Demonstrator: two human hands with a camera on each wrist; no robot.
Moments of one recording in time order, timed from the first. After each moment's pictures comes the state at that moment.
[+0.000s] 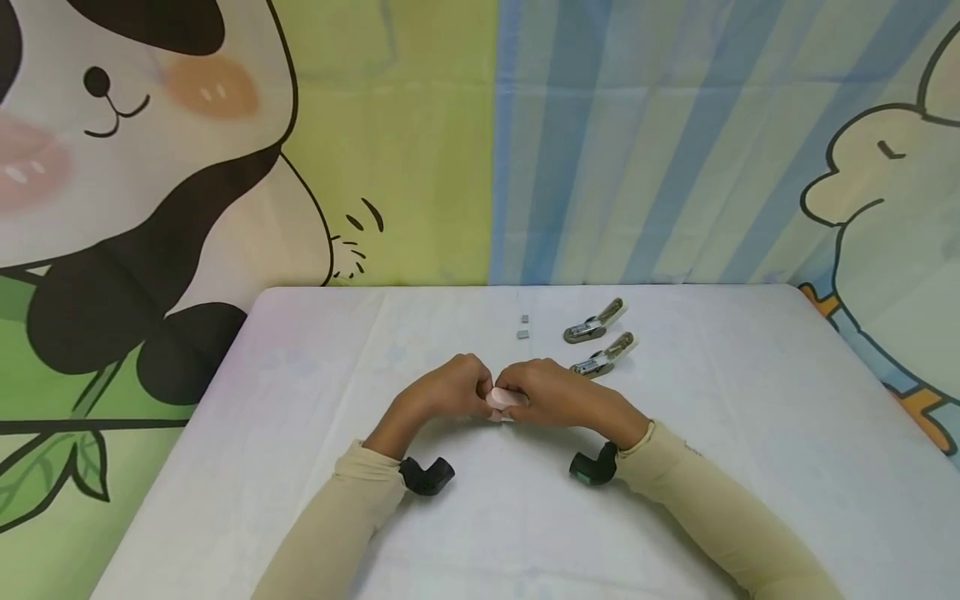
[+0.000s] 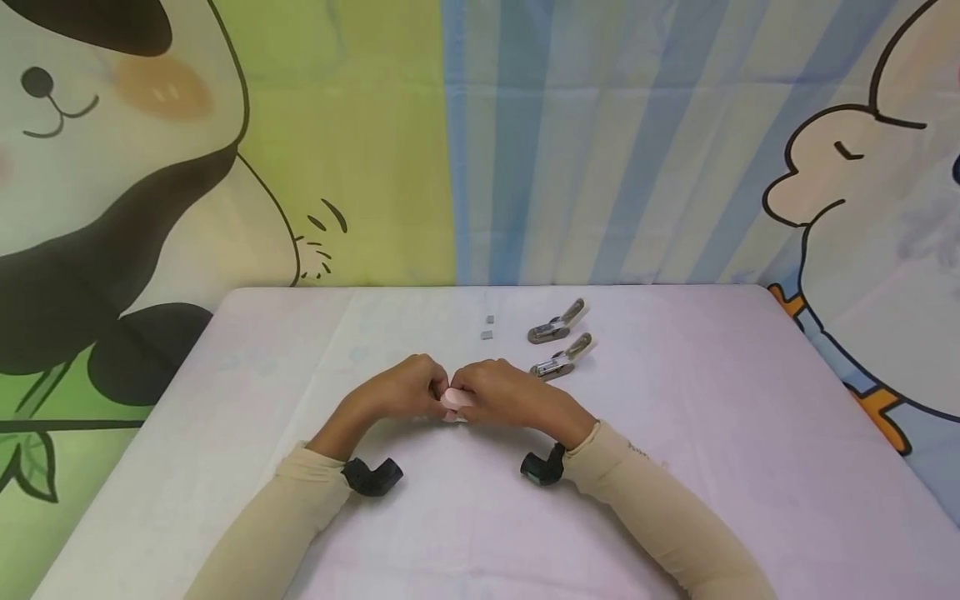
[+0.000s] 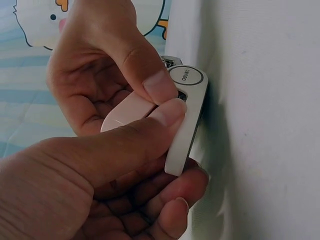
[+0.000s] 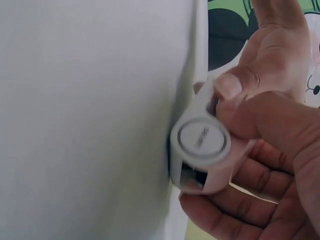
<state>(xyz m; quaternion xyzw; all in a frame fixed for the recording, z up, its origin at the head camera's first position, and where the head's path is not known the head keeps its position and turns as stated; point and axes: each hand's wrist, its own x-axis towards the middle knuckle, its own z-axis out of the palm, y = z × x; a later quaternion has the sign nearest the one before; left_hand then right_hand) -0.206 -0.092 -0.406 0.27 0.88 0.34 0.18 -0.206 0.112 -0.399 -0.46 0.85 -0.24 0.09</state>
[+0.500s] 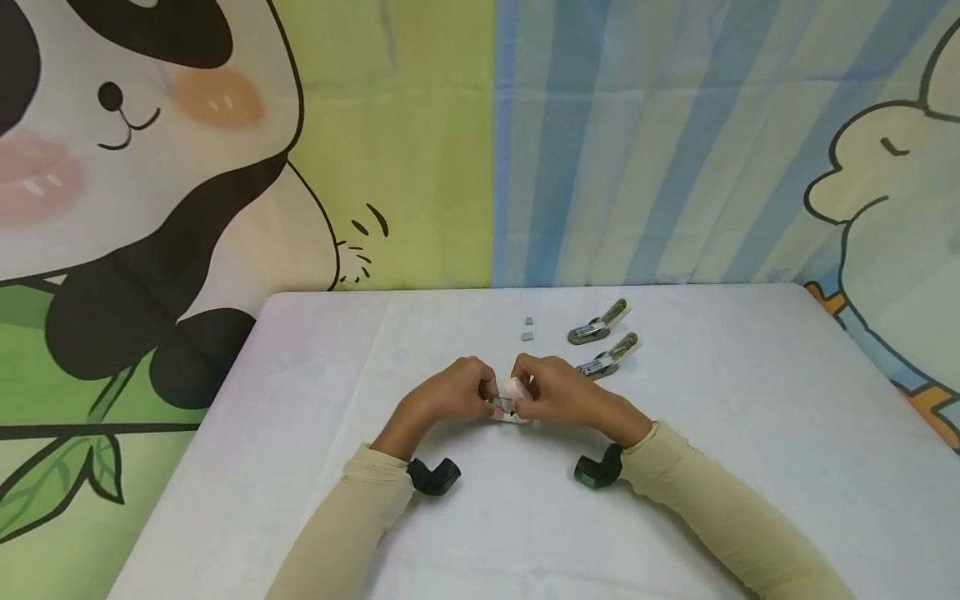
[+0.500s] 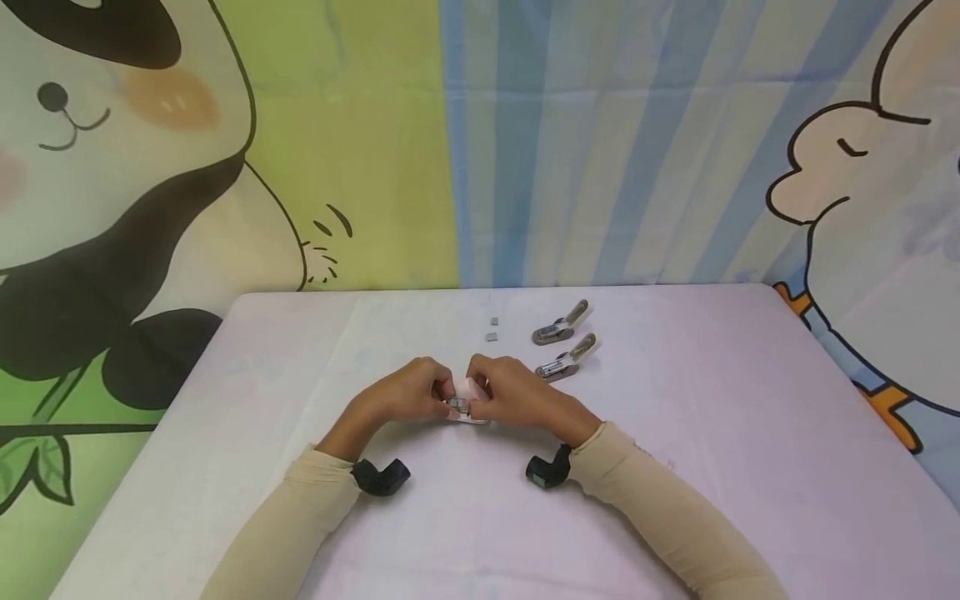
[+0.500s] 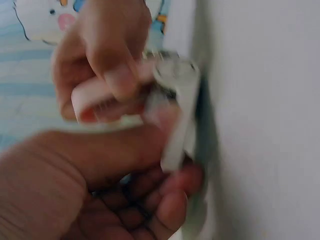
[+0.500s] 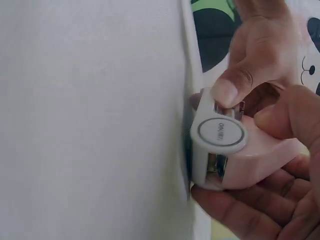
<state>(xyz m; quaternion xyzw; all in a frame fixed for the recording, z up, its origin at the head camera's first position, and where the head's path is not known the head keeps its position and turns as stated) -0.204 -0.094 -0.407 0.28 0.88 0.34 0.16 -0.211 0.120 -0.414 -0.44 0.83 -0.34 0.07</state>
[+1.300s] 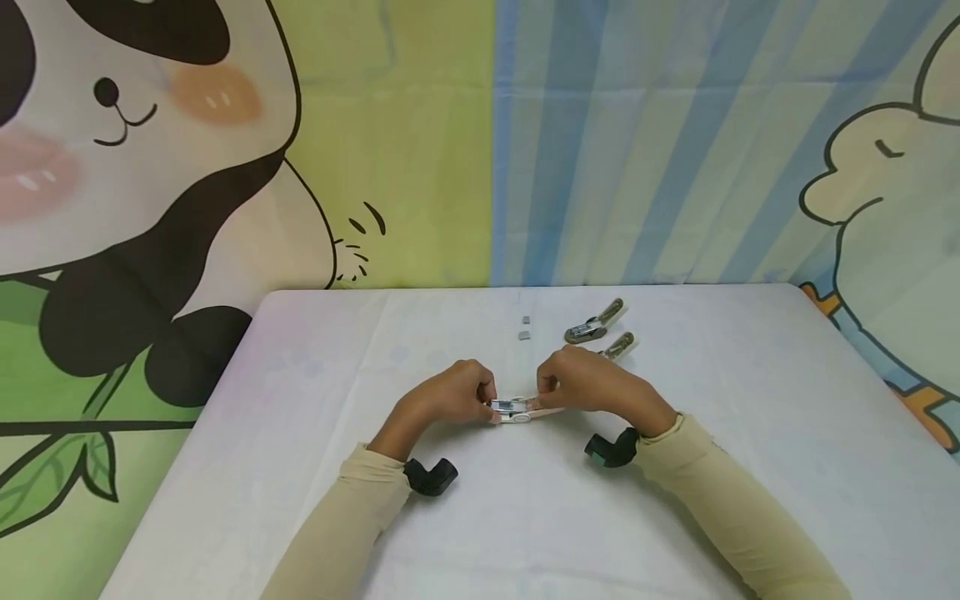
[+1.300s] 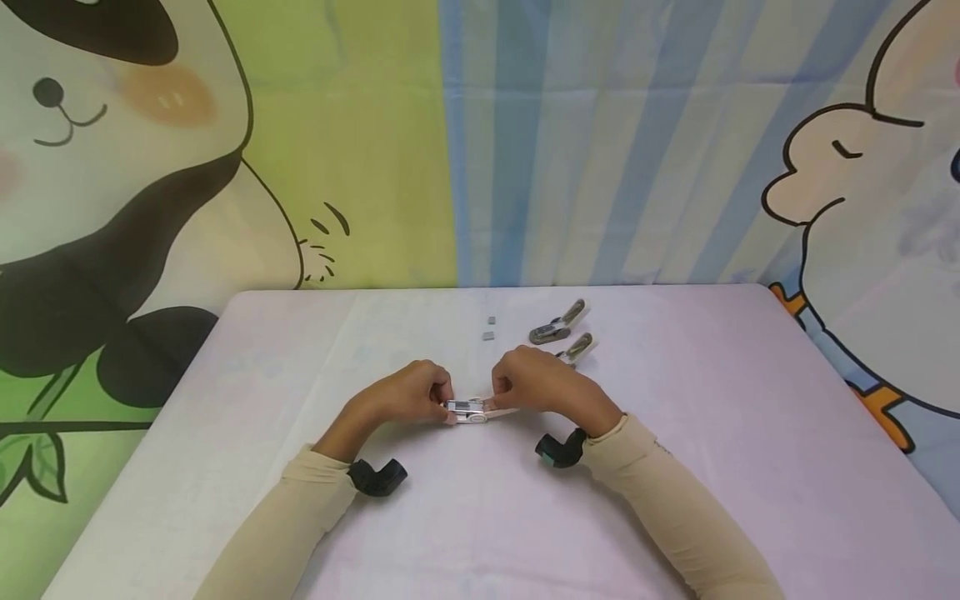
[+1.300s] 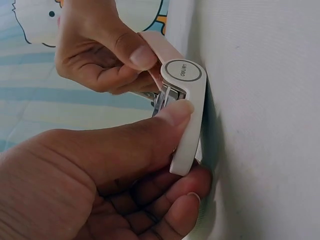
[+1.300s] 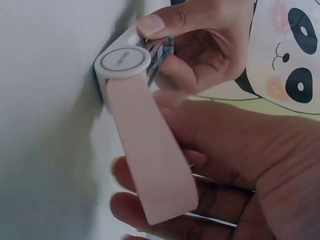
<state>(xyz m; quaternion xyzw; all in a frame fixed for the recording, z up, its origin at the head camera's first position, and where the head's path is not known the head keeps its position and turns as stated) -0.201 -0.091 -0.410 0.25 0.89 0.33 0.19 -0.214 0.143 -0.379 -0.39 0.89 -0.19 0.12</state>
